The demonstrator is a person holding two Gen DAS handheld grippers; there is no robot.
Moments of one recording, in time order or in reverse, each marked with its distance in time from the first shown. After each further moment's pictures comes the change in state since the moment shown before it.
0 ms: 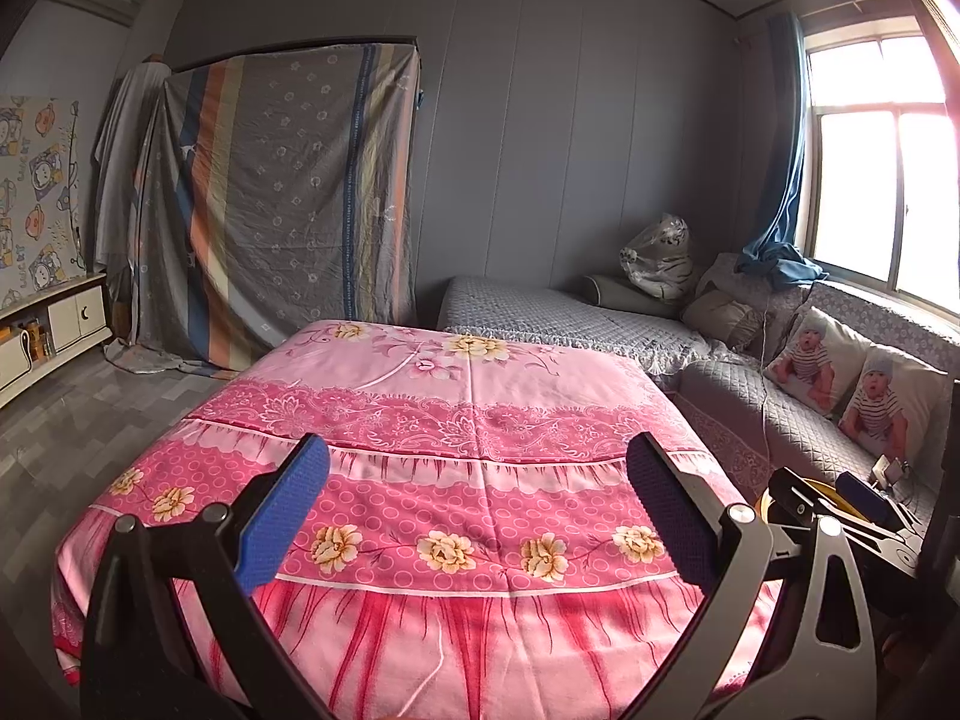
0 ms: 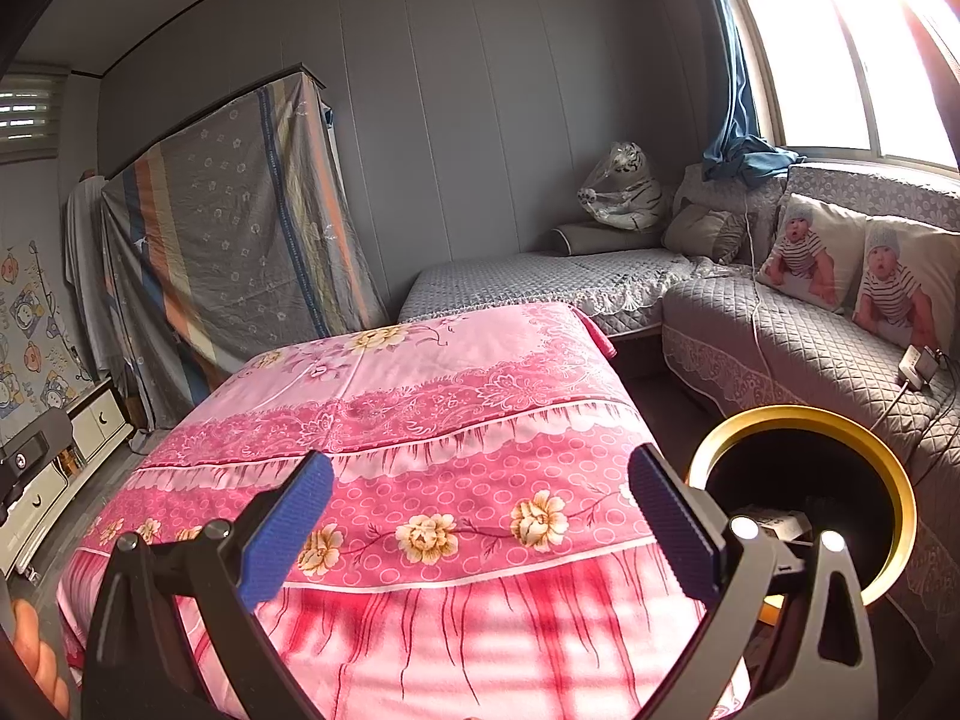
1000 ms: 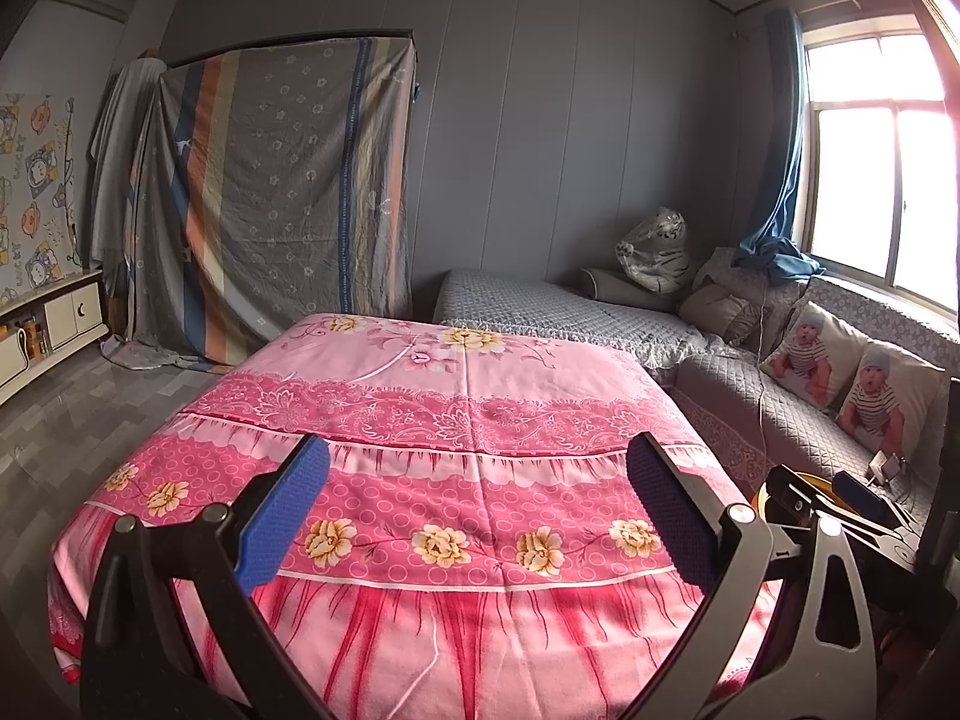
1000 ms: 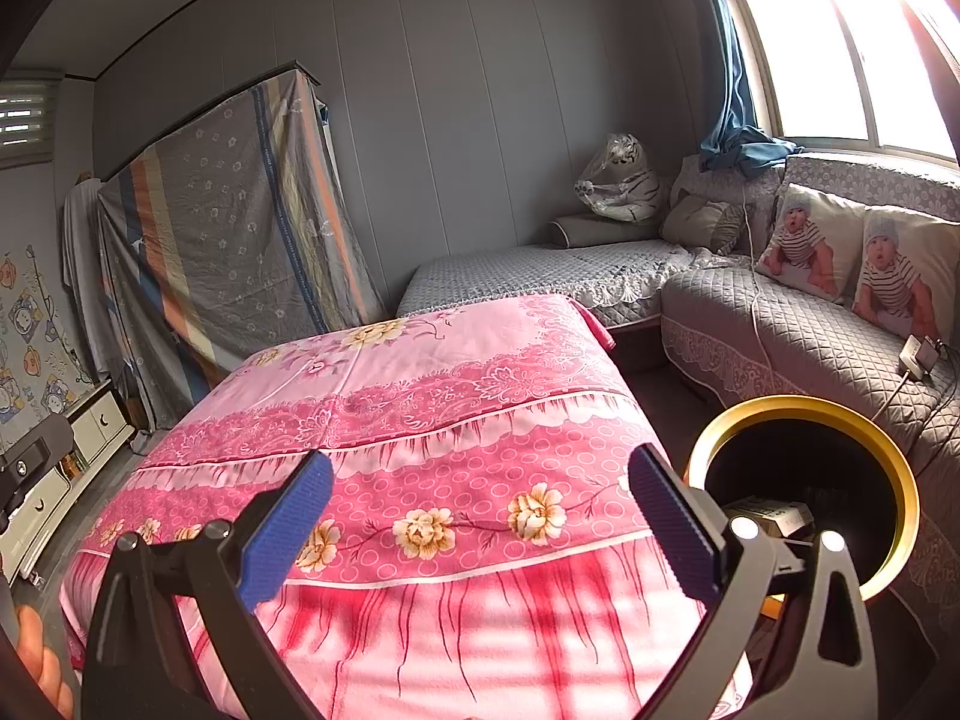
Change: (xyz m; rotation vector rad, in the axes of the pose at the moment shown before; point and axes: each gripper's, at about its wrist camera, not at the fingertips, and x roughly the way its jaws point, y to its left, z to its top) left arm 0.006 0.004 0.000 0.004 0.019 -0.018; right arm 0.002 -0.001 -0.003 0.012 0.012 -0.003
